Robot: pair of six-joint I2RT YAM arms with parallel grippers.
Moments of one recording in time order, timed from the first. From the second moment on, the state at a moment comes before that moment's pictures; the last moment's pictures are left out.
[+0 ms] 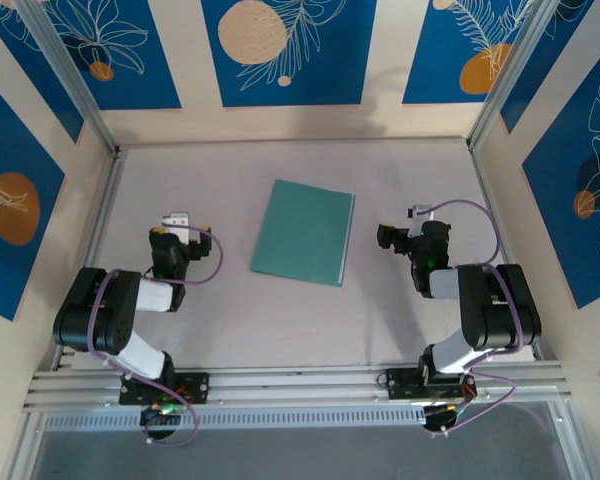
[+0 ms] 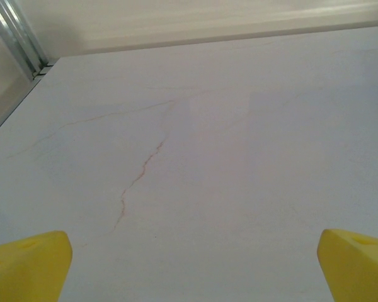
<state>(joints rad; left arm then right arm) -0.10 1.56 0.34 0.89 -0.18 0.04 0.01 1.53 0.41 0.67 -0.11 0.10</state>
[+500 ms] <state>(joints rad) -0.10 1.56 0.34 0.88 -0.17 0.04 0.01 1.53 0.41 0.70 -0.12 0.10</state>
